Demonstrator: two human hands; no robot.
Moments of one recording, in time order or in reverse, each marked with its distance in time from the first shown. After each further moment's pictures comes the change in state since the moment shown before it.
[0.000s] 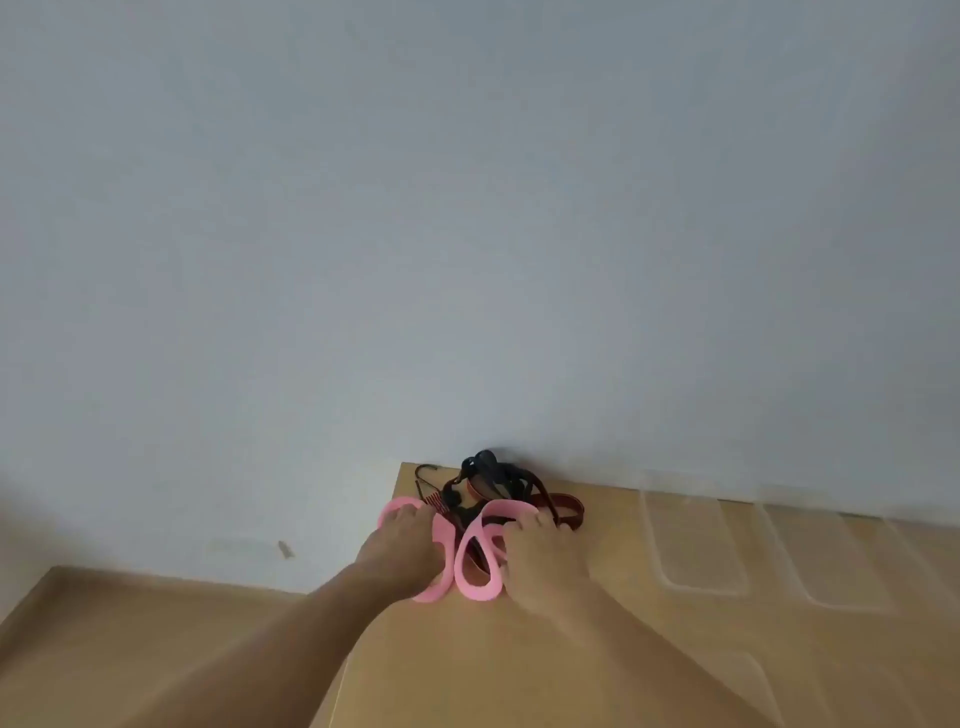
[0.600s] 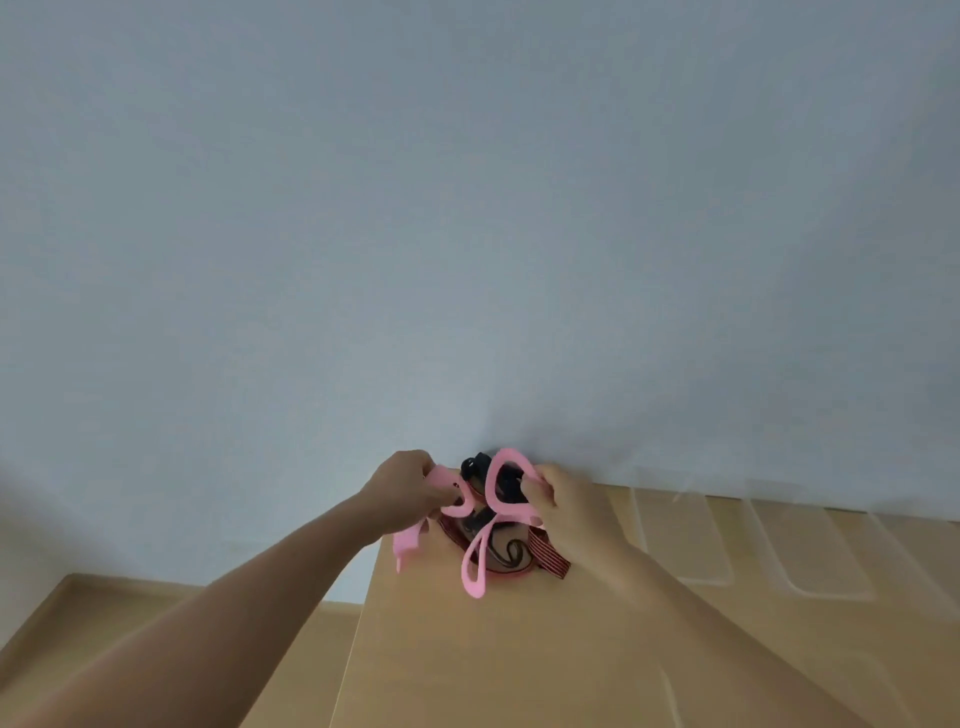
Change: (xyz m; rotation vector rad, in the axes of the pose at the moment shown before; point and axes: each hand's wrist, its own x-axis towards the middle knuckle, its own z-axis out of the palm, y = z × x) left_hand -0.019 0.021 -0.079 -0.586 0.014 -0.023; right_hand -0.020 0.033 -0.054 0.647 0.285 0.053
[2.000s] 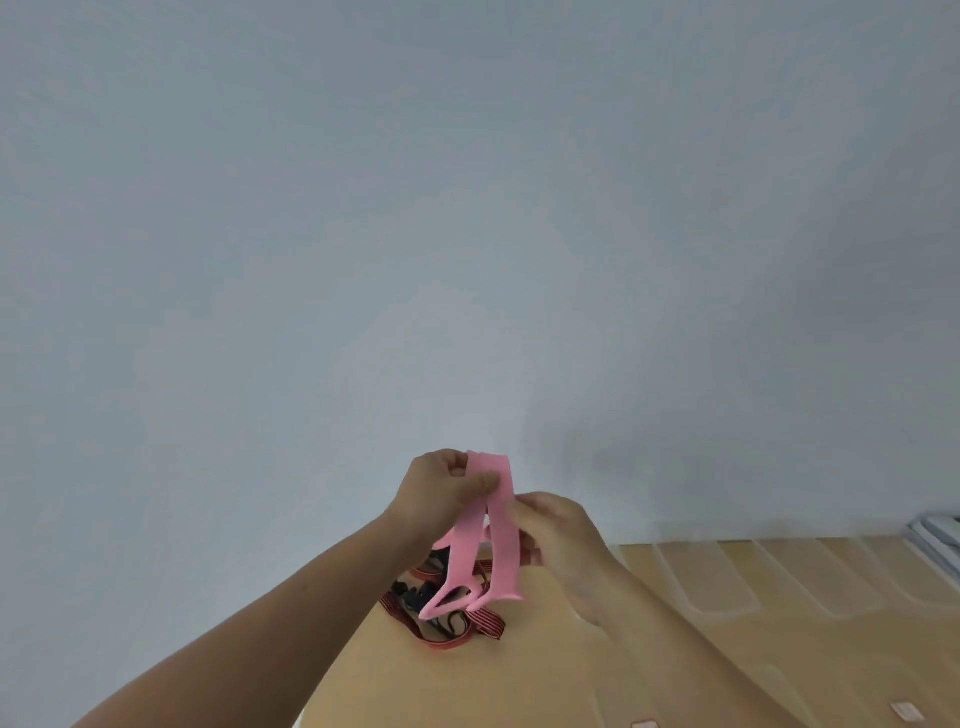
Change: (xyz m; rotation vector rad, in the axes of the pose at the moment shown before) left_hand -0.086 0.144 0.031 -0.440 0.006 0.353; right_hand -0.093 -0.053 -0.114 0.795 0.049 0.115
